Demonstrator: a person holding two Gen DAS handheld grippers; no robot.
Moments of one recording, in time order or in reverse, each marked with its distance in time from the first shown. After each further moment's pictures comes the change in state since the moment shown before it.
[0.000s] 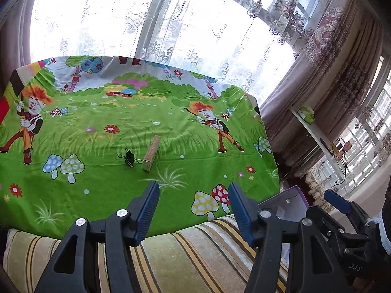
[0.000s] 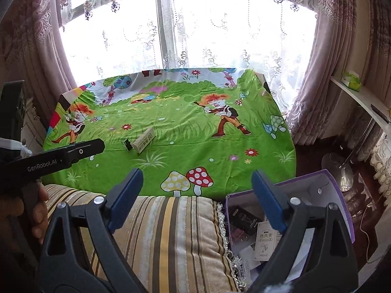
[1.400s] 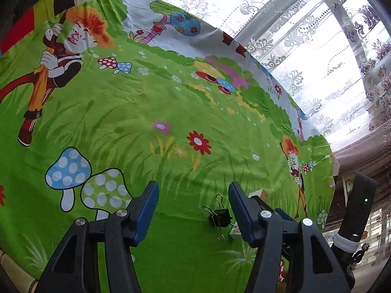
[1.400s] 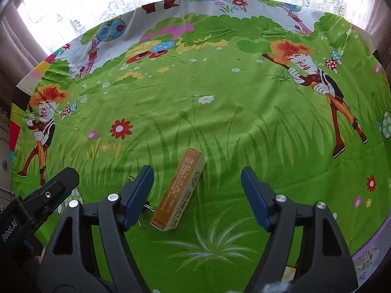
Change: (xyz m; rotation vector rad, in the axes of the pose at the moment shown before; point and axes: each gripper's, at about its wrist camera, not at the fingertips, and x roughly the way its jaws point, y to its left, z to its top) left arm 0.119 0.162 0.045 -0.462 0.048 0.174; right arm 0.294 0.107 0.058 0.059 0.396 0.080
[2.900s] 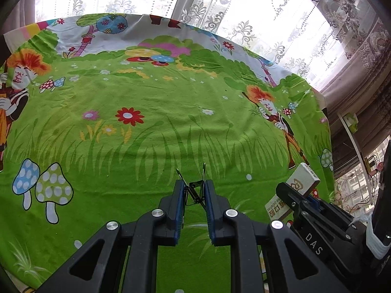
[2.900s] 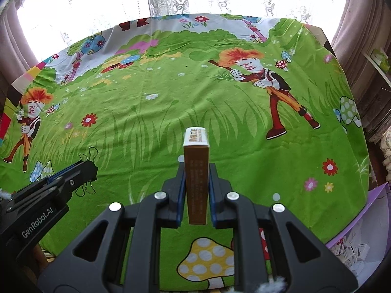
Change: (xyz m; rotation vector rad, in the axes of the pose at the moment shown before) left arm 0.017 -0.077 -0.052 0.354 0.051 -0.020; right arm -0.056 -0.065 -0.049 0.034 -0.147 -0.118
